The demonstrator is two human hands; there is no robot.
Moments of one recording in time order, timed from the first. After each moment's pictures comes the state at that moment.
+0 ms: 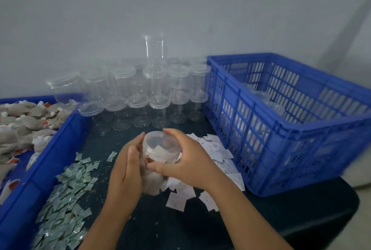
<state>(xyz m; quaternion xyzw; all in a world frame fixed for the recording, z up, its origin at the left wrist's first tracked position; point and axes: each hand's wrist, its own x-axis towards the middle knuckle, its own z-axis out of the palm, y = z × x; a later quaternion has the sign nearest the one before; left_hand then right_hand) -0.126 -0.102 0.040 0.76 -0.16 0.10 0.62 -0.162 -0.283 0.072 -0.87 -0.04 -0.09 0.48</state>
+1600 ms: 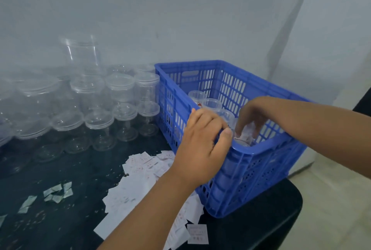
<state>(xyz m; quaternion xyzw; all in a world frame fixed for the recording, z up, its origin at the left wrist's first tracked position) -0.124 -0.355 0.116 0.66 -0.52 0.10 0.52 -0.106 -0.633 0.146 -0.86 0.41 0.27 0.16</state>
